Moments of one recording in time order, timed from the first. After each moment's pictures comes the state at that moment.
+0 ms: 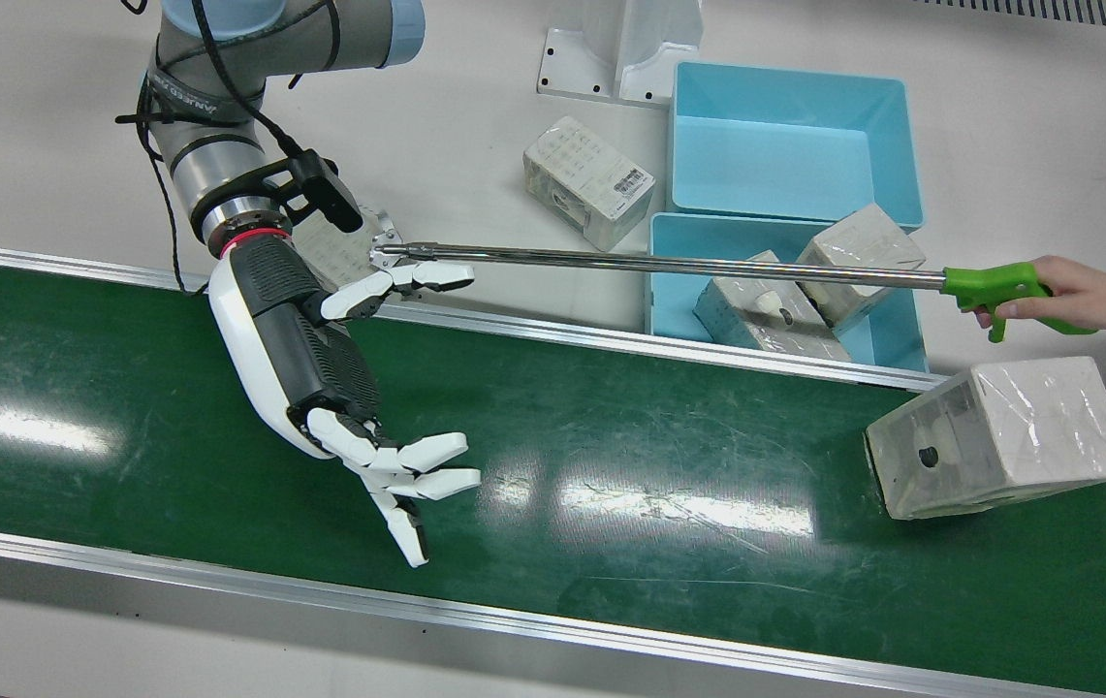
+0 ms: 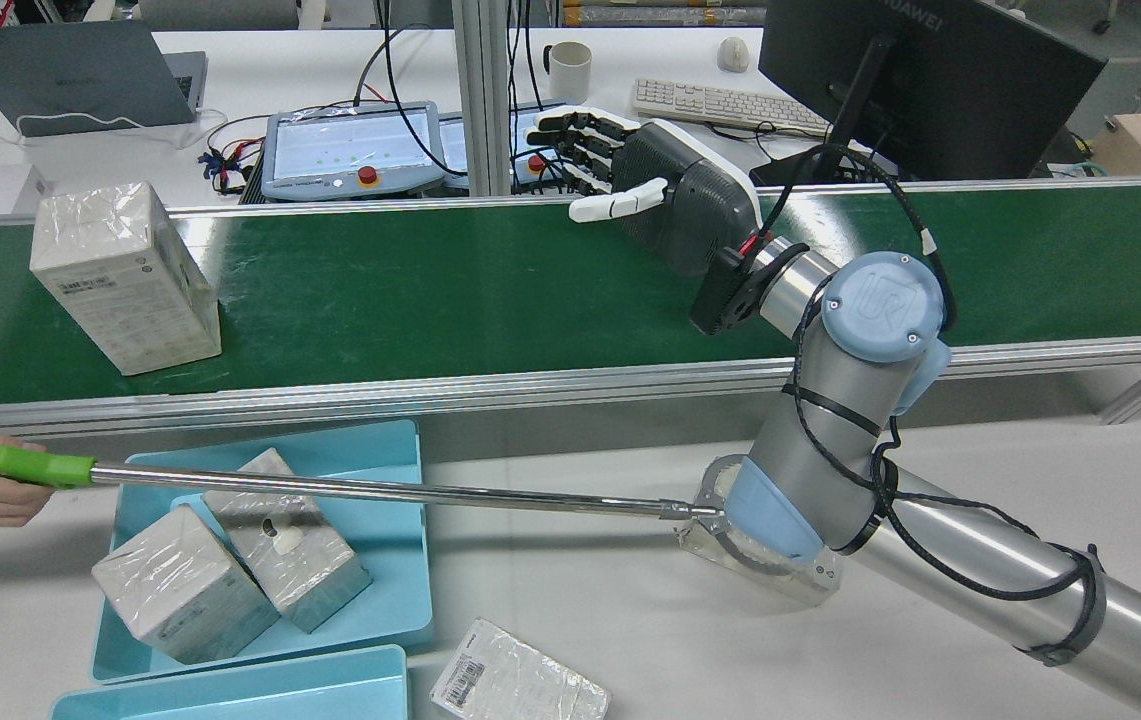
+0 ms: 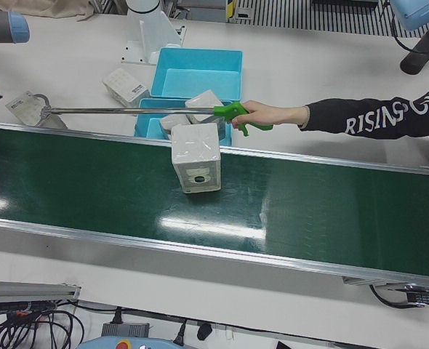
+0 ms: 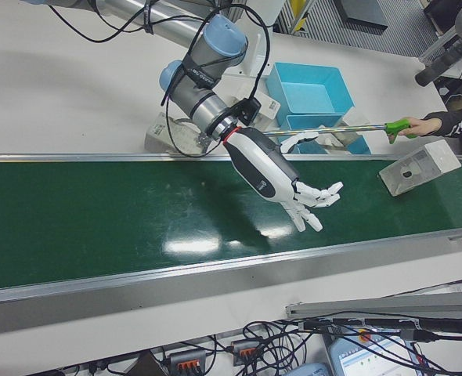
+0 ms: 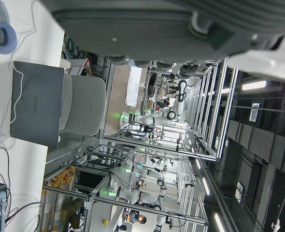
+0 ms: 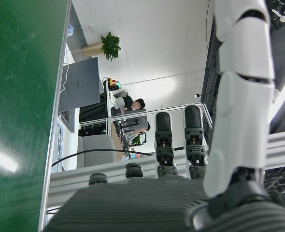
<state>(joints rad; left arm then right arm) -1.81 -1.79 -1.75 0.44 1.92 -0.15 0.82 -0.92 1.69 -3.44 -1.32 -0.04</state>
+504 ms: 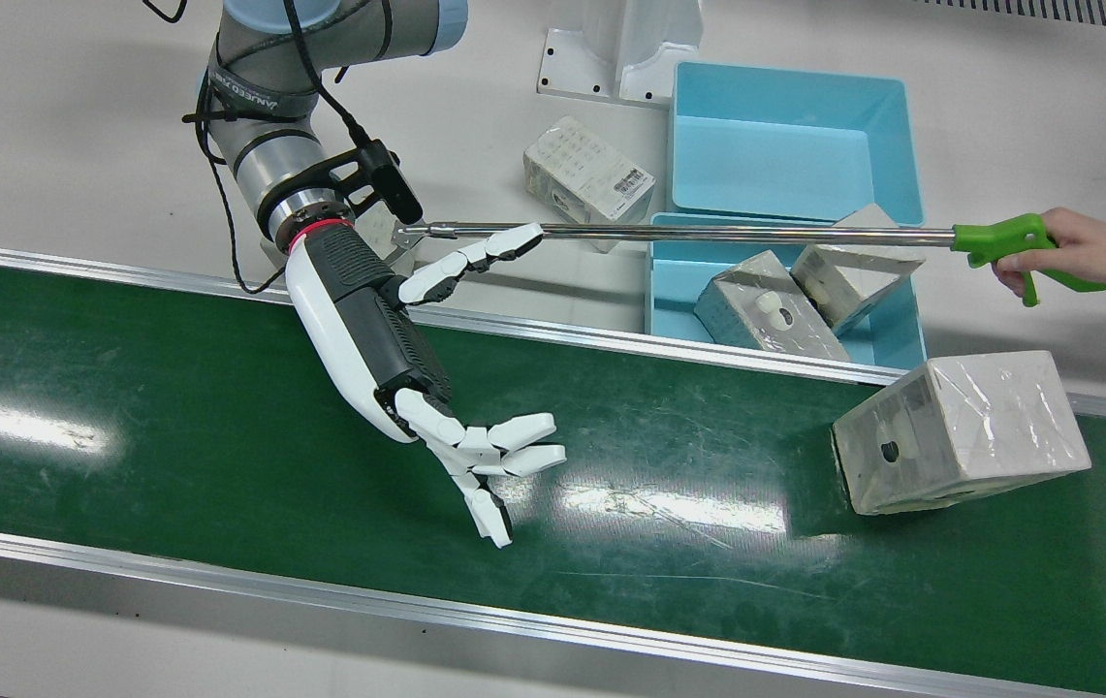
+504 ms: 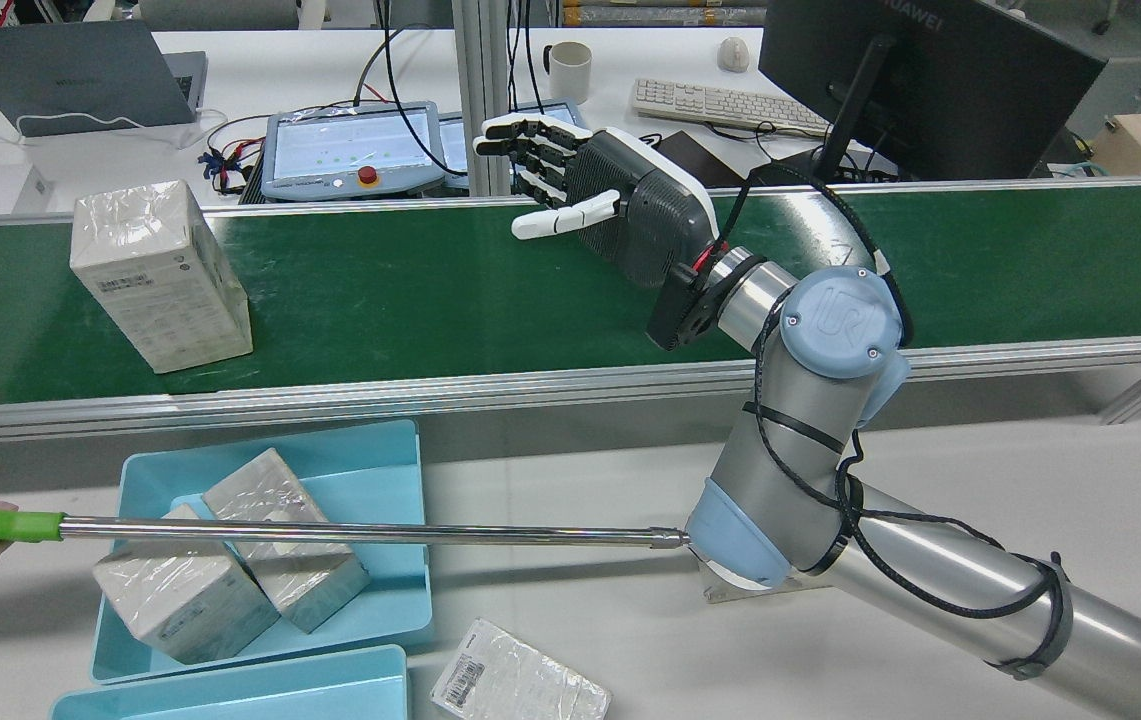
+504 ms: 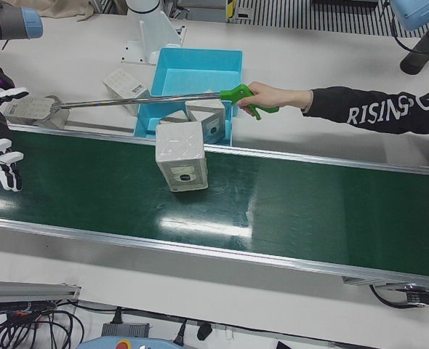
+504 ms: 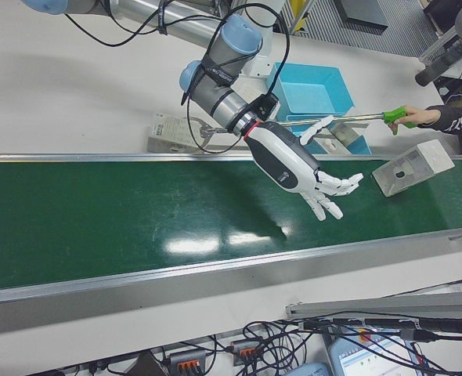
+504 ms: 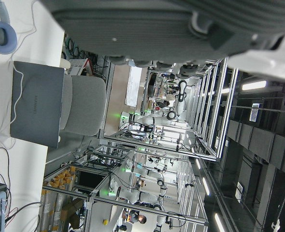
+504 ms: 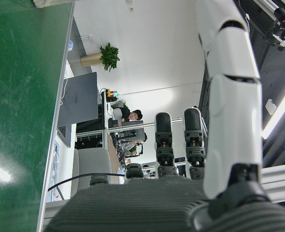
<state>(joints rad) -1.81 -1.79 -1.75 0.44 1.92 -0.15 0.77 -0.87 1.69 -3.43 -1.30 -0.09</state>
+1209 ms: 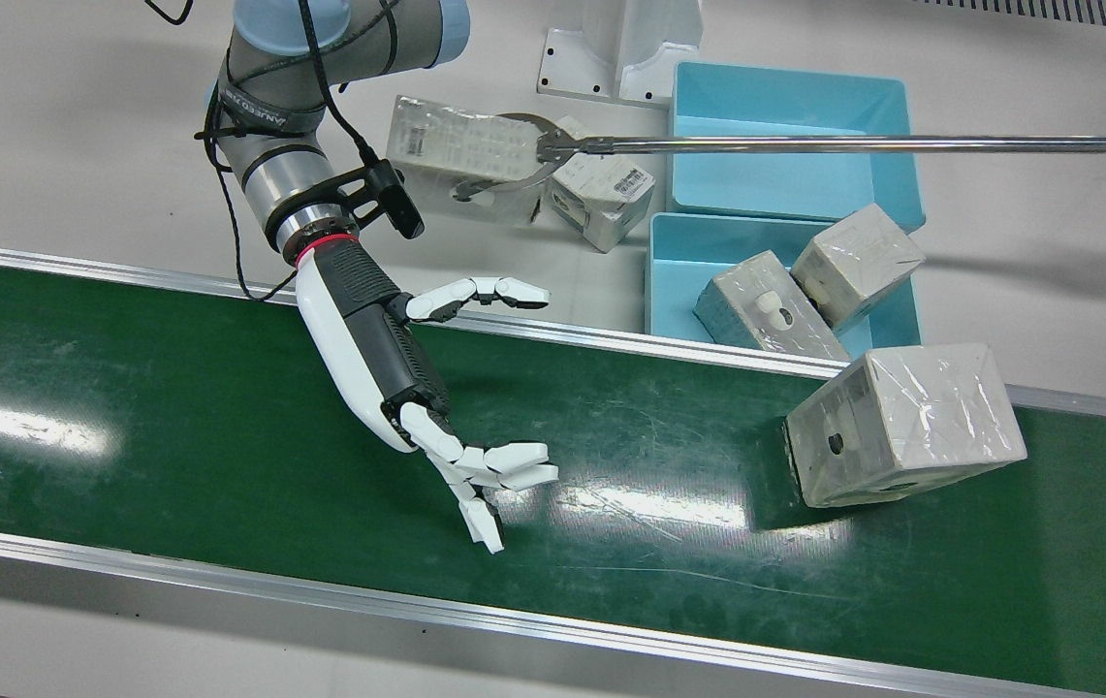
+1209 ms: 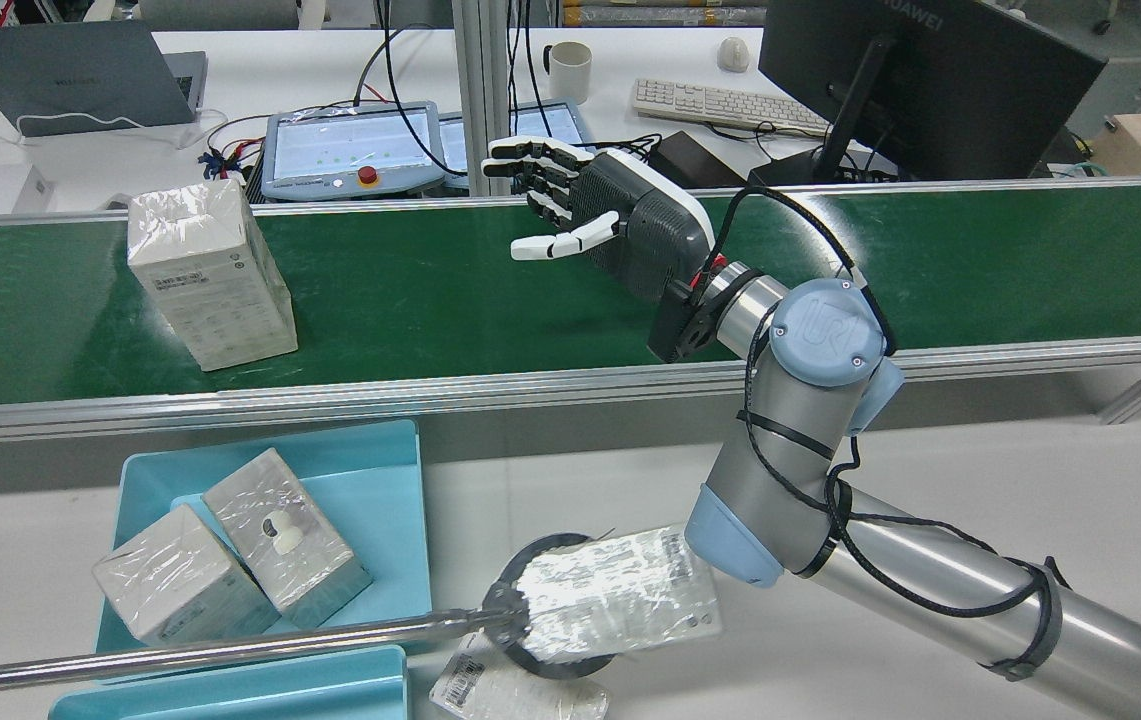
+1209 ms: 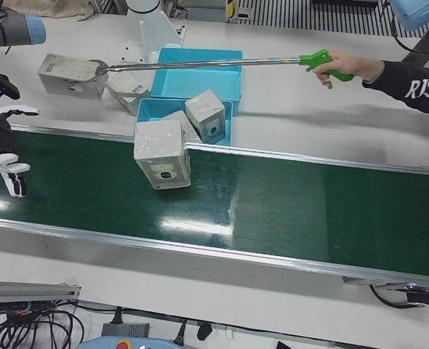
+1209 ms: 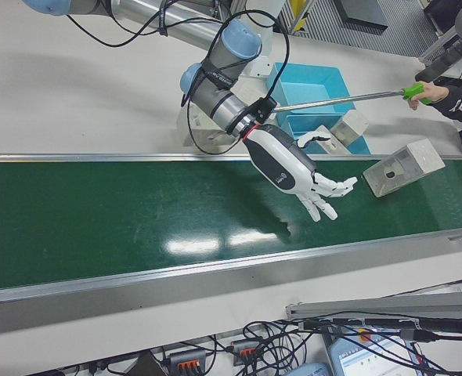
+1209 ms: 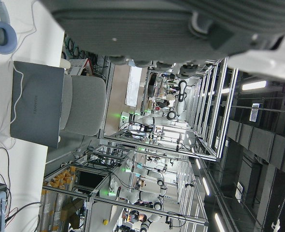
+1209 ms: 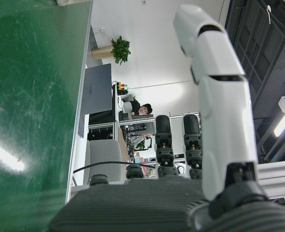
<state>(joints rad) -1.81 -1.79 -1.75 0.44 1.92 -0.15 0.76 -0.87 1.65 -3.43 -1.30 -0.12</state>
